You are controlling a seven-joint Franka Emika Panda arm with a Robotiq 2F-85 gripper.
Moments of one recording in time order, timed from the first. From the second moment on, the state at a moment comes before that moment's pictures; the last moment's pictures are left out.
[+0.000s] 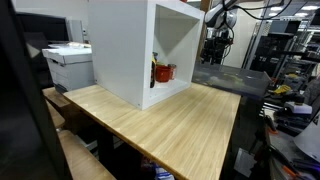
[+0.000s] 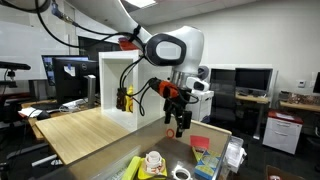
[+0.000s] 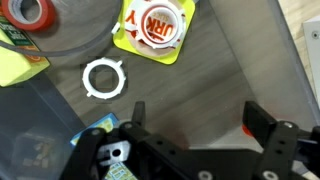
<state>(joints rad) -0.42 0.50 -0.27 -1.67 0.23 2.04 -0.23</state>
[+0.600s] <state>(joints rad) -0.42 0.54 -0.25 -1.64 0.23 2.04 -0.23</state>
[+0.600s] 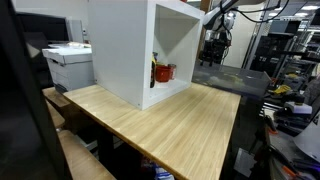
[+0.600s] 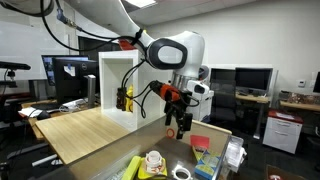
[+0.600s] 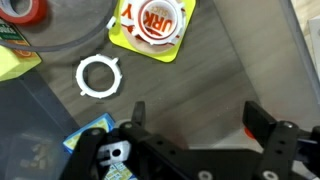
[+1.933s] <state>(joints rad) -0.55 0.69 -0.23 -1.63 0.36 2.18 -0.10</state>
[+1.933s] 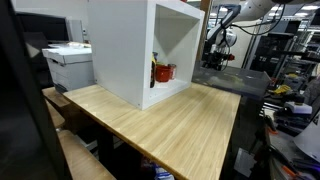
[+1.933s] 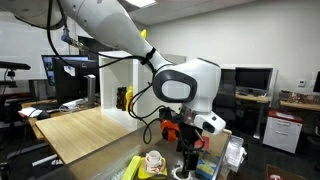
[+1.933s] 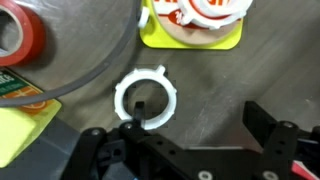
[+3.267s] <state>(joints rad) -0.55 0.70 -0.23 -1.62 0.36 2.19 -0.05</state>
